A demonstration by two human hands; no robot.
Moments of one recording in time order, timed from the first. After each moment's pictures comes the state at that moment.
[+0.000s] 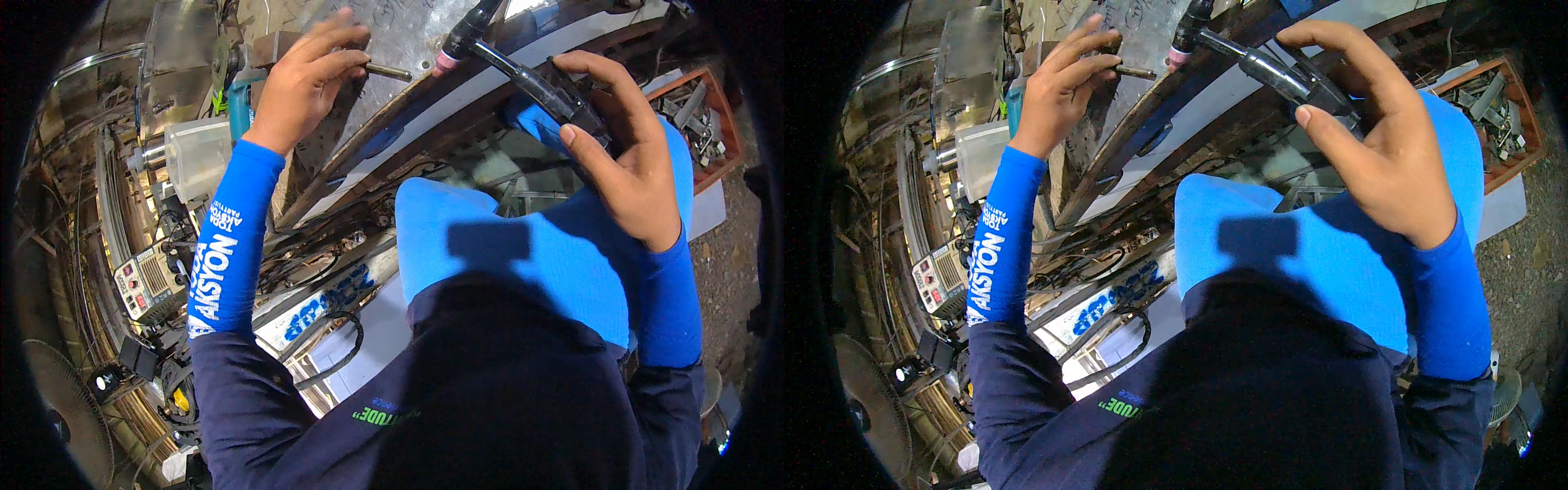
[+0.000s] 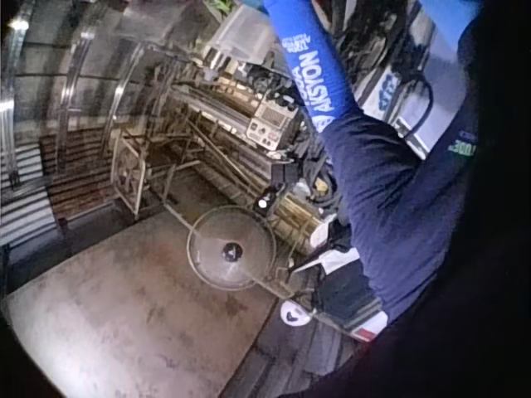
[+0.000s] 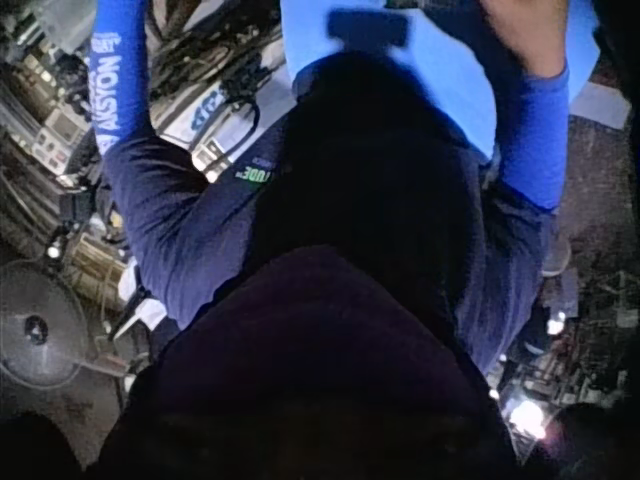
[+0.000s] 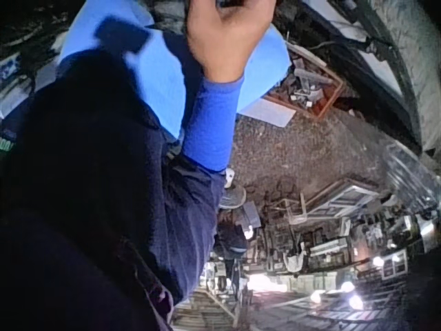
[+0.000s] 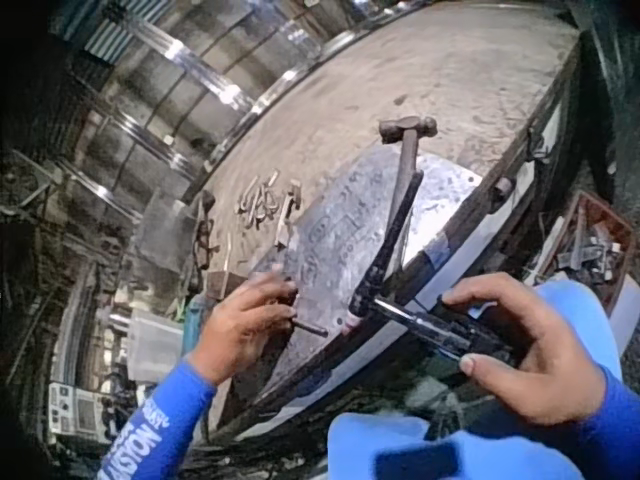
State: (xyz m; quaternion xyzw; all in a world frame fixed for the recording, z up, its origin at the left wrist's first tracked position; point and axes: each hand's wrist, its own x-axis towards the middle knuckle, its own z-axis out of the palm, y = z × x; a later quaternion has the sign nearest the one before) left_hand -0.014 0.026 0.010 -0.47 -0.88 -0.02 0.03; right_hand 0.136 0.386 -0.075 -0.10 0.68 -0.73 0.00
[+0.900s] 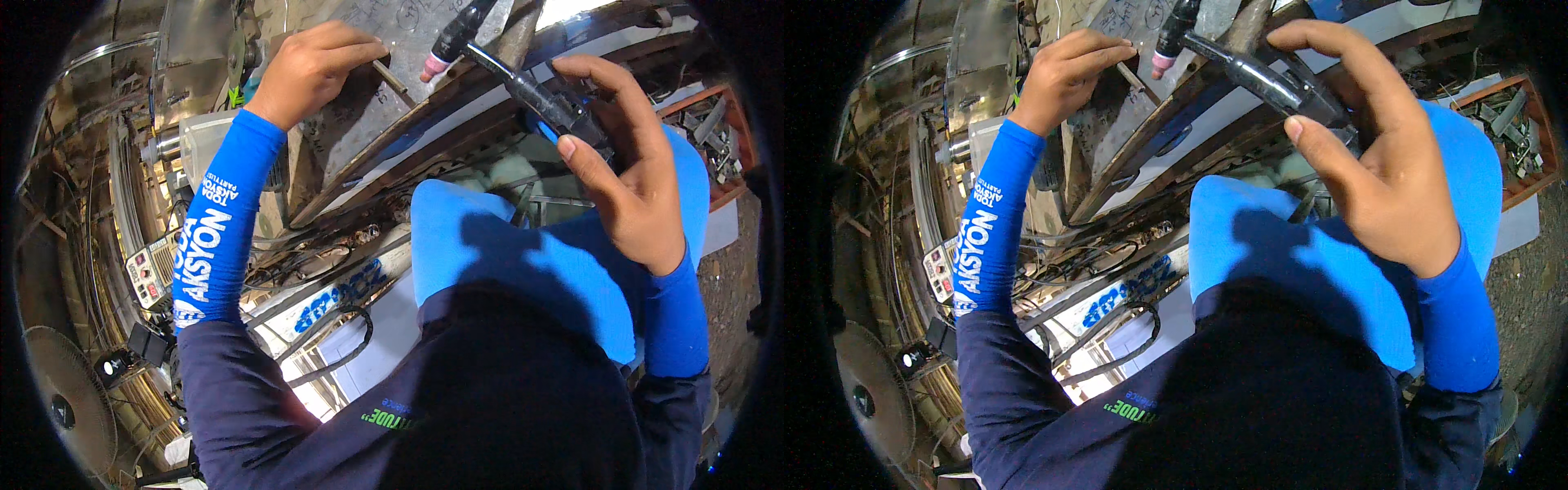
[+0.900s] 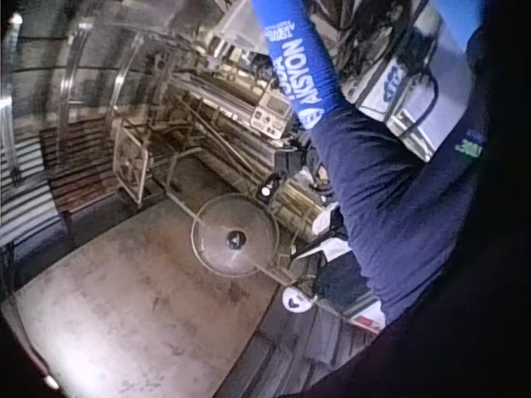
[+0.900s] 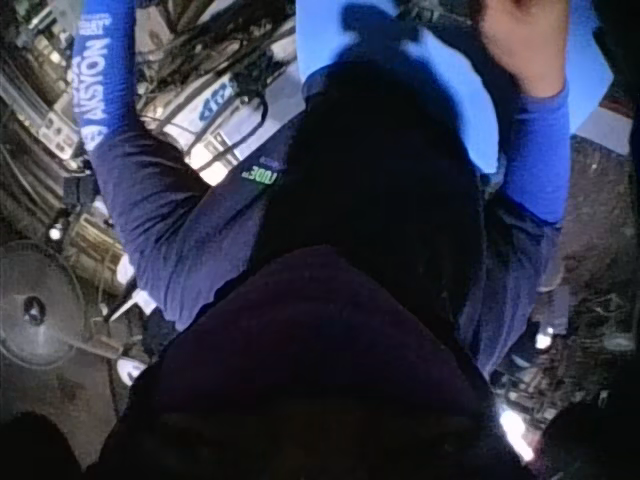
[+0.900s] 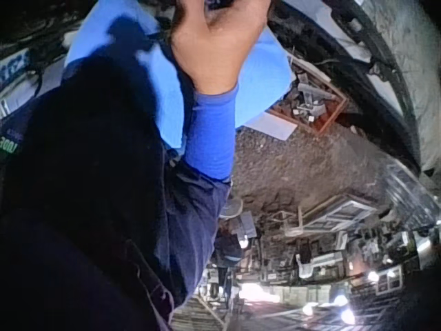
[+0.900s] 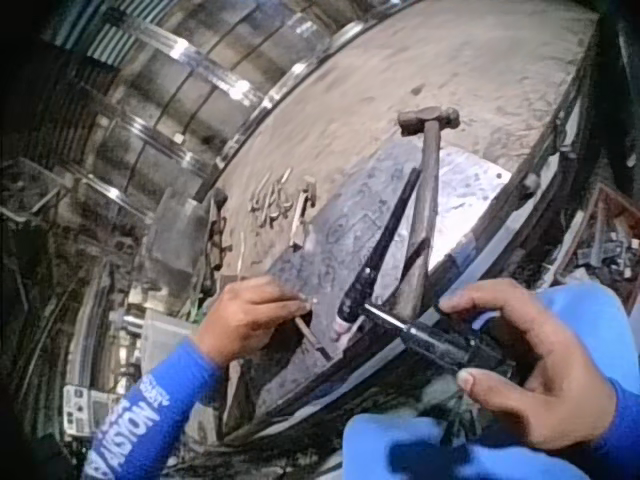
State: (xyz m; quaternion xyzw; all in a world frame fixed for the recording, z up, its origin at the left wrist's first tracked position) left_hand -0.053 0.029 0.028 -0.56 -0.83 0.01 -0.03; right_hand 0.122 0.381 -0.056 -0.09 0.67 -0.74 0.04
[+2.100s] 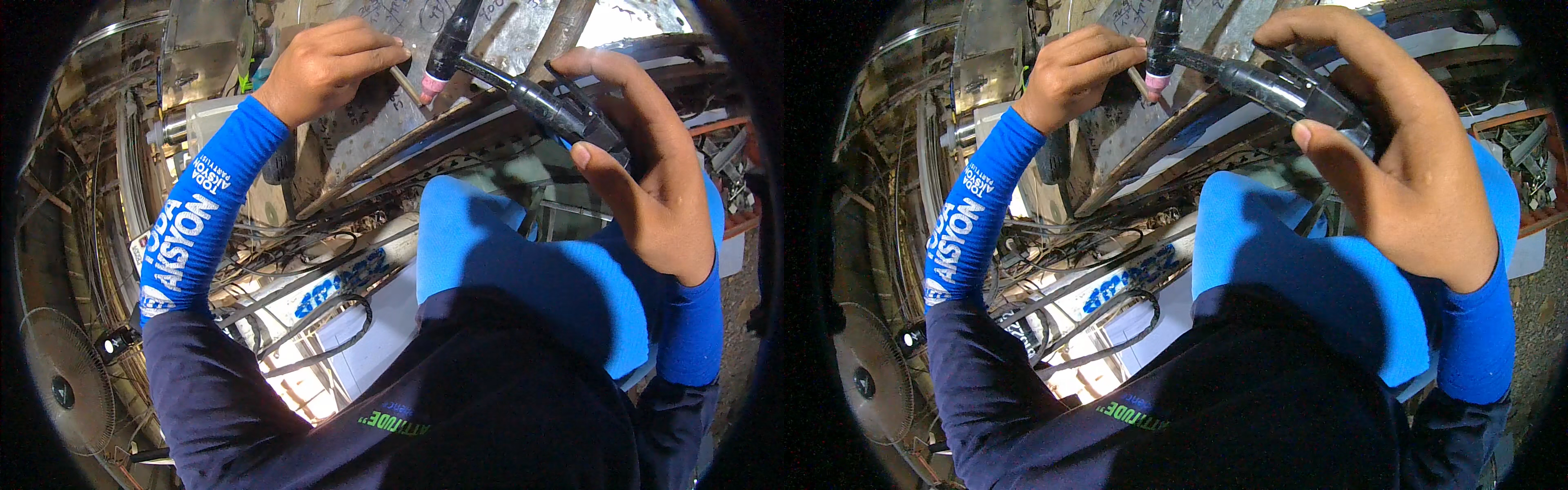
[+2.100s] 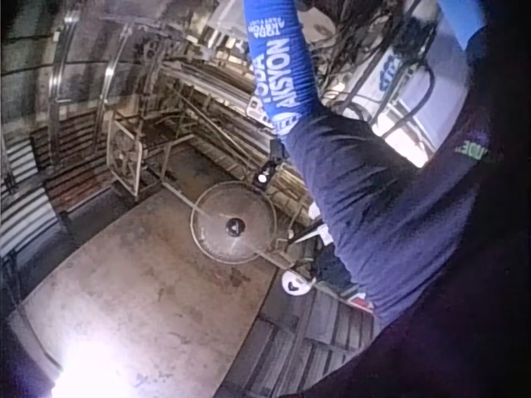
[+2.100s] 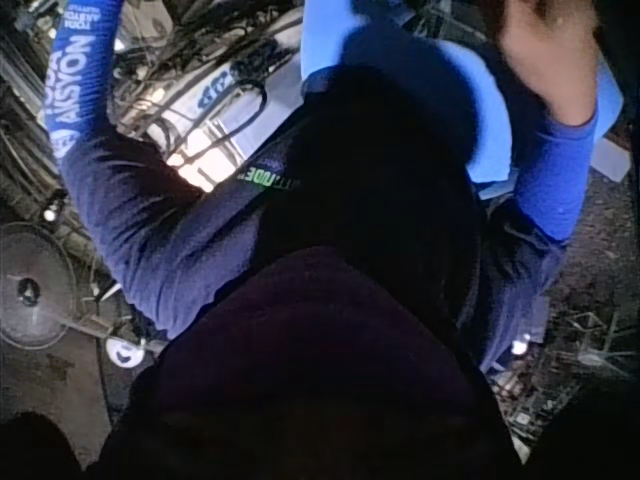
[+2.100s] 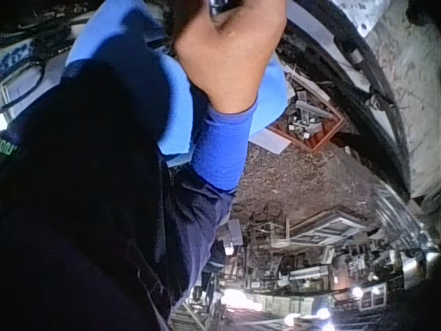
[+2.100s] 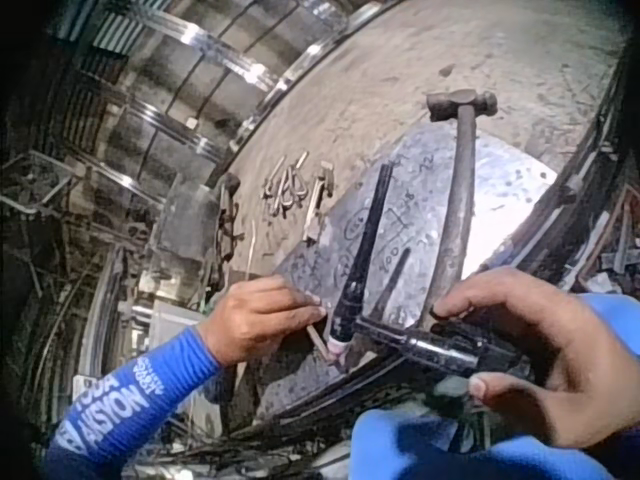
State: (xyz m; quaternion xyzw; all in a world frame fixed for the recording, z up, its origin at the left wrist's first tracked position) left_hand -0.024 0.047 0.001 -0.63 -0.78 0.00 -0.05; right_hand 0.141 0.397 -0.068 -0.10 0.68 -0.72 0.09
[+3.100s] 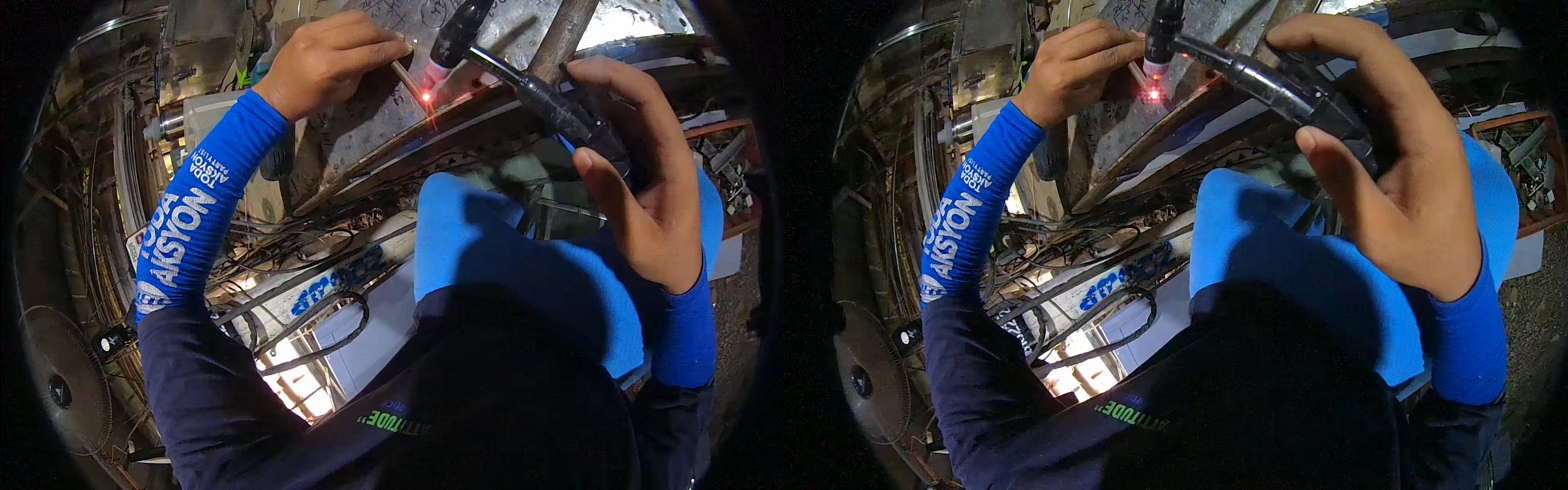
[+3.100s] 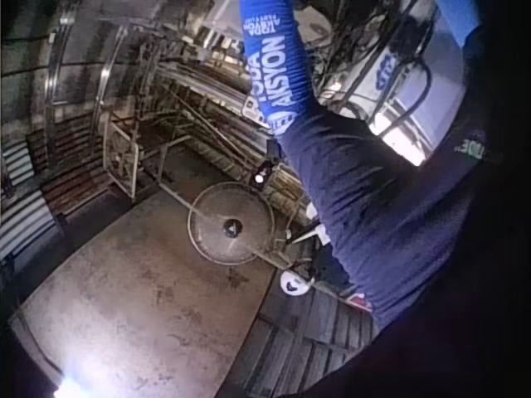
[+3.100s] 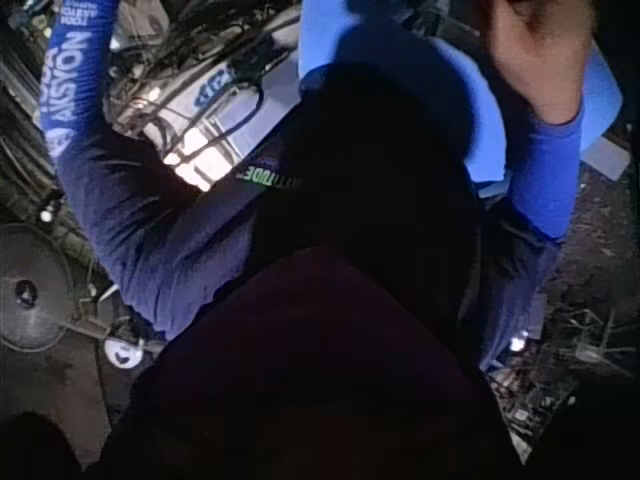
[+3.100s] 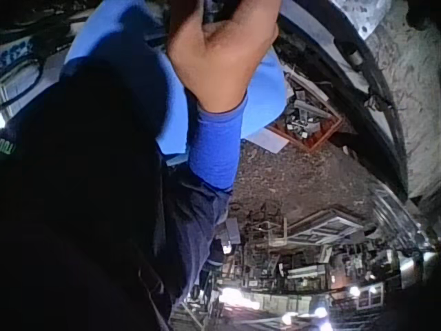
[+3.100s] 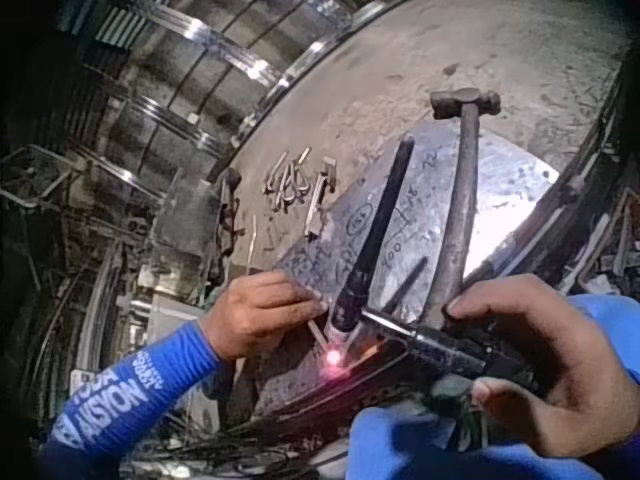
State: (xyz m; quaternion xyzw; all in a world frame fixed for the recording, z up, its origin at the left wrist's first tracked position) left_hand -0.015 0.057 -0.001 -0.63 -0.77 0.01 -0.06; right_hand 0.156 0.407 -0.081 -0.19 0.67 -0.72 0.01
